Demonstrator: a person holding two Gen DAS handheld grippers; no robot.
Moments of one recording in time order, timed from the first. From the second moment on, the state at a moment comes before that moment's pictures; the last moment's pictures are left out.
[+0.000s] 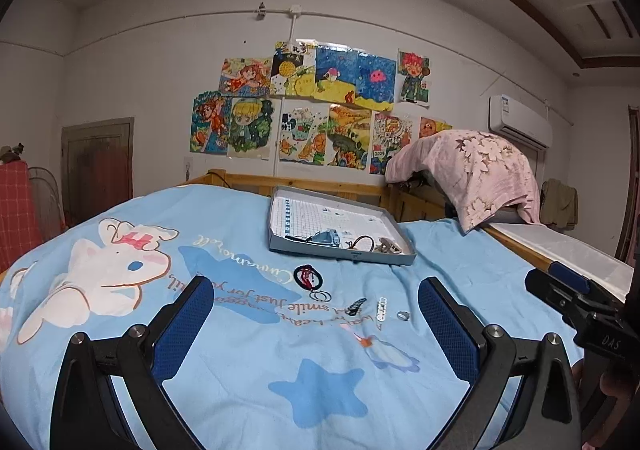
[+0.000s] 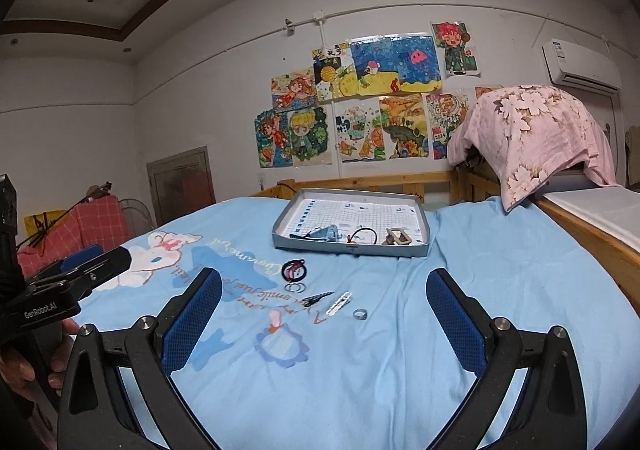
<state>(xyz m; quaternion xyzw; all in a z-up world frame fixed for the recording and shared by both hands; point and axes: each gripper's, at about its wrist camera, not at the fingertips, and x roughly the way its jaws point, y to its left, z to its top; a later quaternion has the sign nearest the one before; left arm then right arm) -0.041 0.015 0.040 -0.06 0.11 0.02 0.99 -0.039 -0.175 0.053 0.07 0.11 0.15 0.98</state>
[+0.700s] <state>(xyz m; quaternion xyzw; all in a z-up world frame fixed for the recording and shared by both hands) 0.109 0.040 0.031 -0.06 0.16 0.03 0.99 0.119 -0.177 0.041 0.08 0.13 0.14 0.98</state>
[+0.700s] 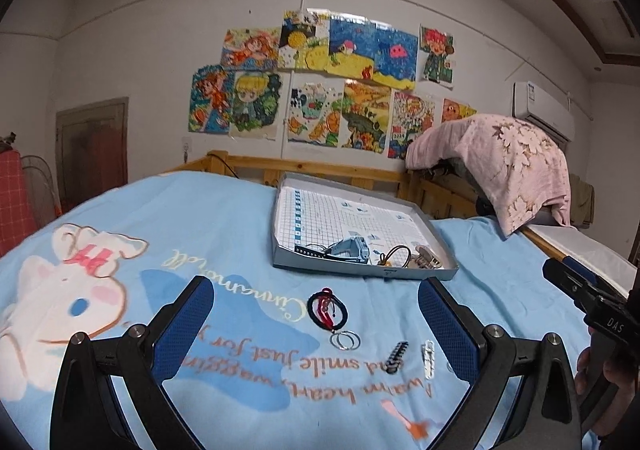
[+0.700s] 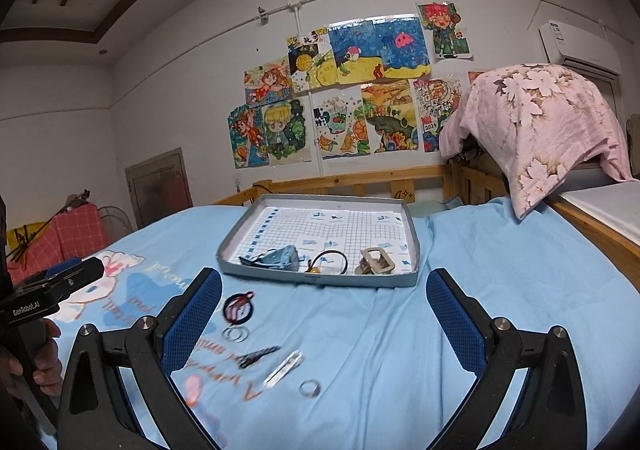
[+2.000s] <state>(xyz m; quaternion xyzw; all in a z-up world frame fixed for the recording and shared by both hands) 0.205 -0.010 -0.078 -0.02 0.36 -0.18 0.92 0.178 -0.137 -0.070 0.01 0.32 0.28 0.90</state>
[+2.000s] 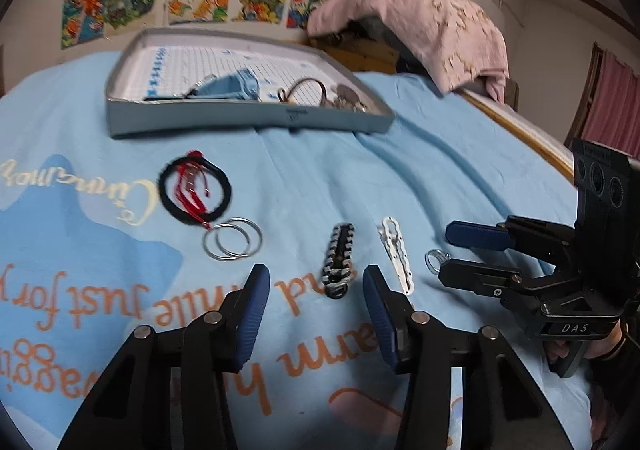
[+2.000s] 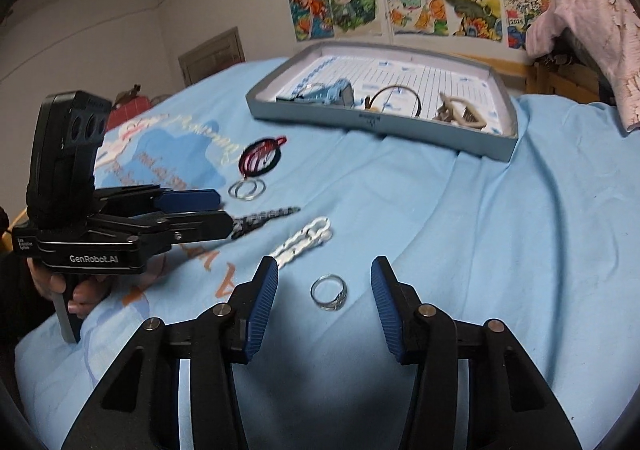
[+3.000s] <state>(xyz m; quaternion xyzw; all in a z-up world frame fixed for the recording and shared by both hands) 0.205 -0.013 -0.070 -0.01 0.35 -0.18 0.92 0.180 -0.132 -0.075 0.00 0.36 0.27 0.89</state>
